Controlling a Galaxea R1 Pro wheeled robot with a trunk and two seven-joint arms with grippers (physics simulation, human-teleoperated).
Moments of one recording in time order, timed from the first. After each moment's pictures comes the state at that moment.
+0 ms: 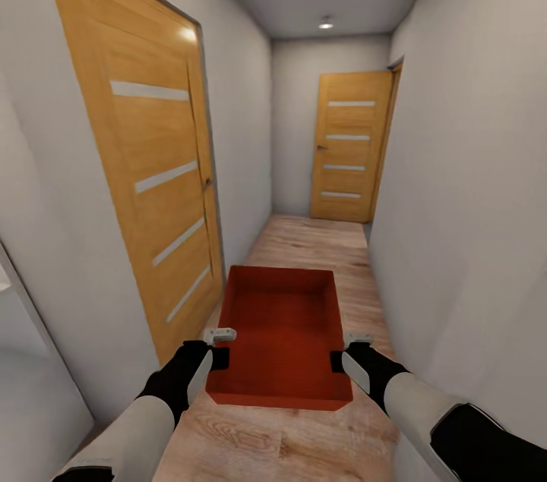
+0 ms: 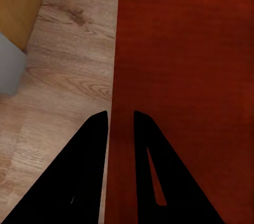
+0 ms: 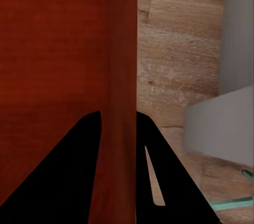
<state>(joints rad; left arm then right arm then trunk) -0.70 -0.15 0.05 -0.52 -0.01 0.54 0.12 -0.86 0.05 0.58 -0.17 -0.64 0.35 -0.25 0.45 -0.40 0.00</state>
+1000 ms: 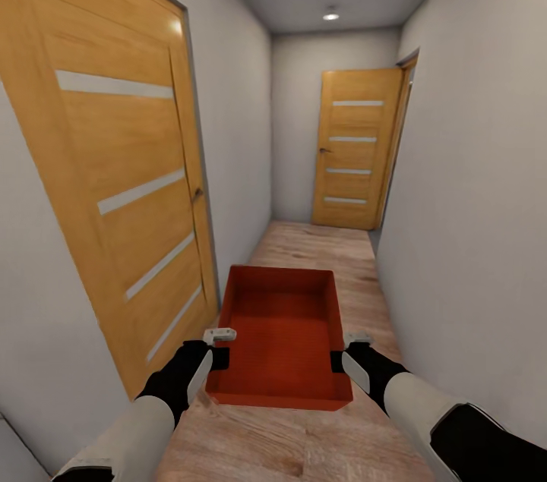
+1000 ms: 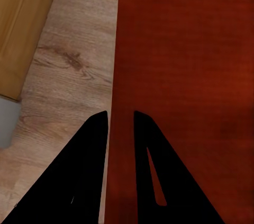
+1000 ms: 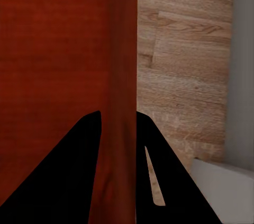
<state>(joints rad) -0.70 -0.15 0.05 -0.52 -0.01 0.54 0.12 -0.86 0.05 0.58 -0.17 -0.65 0.35 -0.25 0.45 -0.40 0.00</state>
